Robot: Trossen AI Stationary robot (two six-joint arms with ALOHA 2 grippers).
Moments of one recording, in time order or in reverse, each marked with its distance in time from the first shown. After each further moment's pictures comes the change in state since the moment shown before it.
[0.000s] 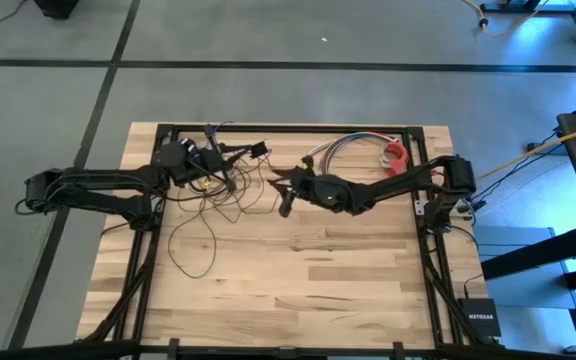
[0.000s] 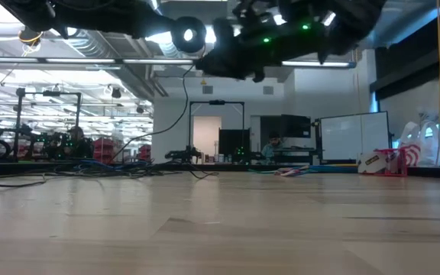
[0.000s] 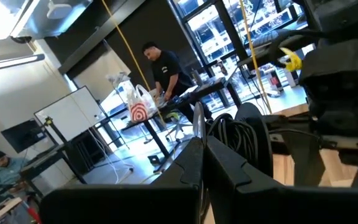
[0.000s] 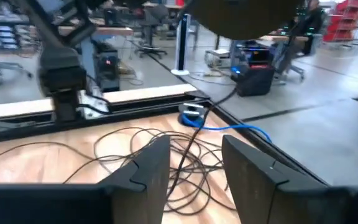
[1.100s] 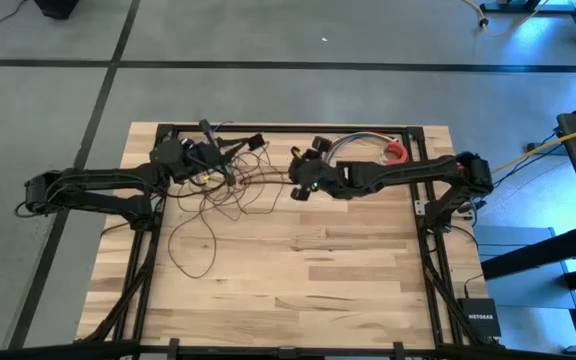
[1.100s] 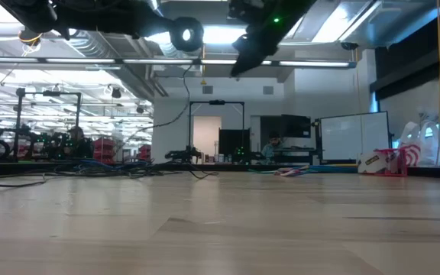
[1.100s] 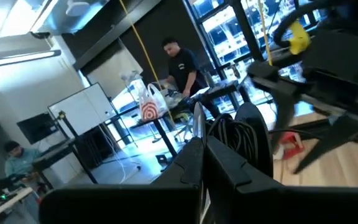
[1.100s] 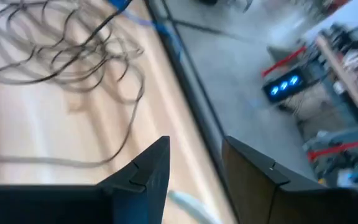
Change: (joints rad) left arm 0.042 -0.001 0.000 0.028 -0.001 -0.034; right arm -0.026 -0.135 0.342 -1.051 0.281 -0.216
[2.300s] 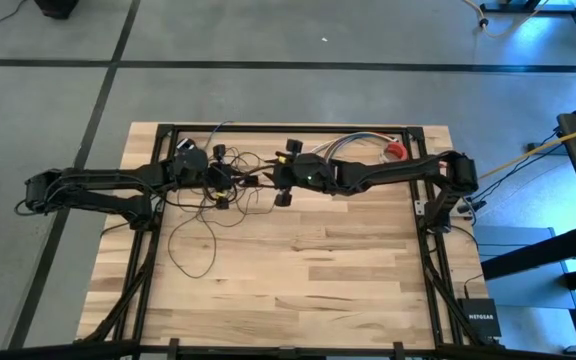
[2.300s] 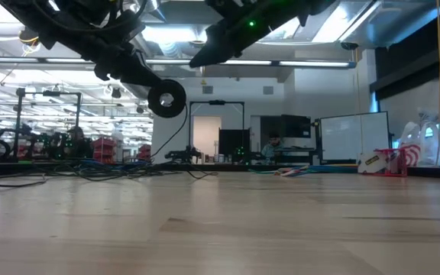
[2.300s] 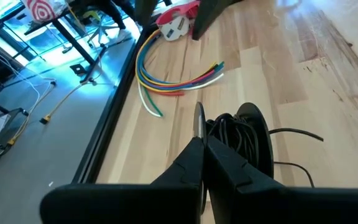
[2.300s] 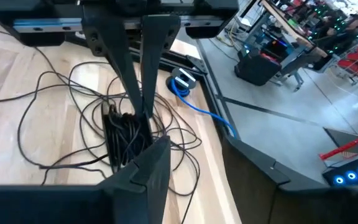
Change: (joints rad) left arm -0.028 0.002 -0.001 -0.579 0.108 -0.043; right arm -0.044 0.106 0.001 0.400 -0.361 -0.182
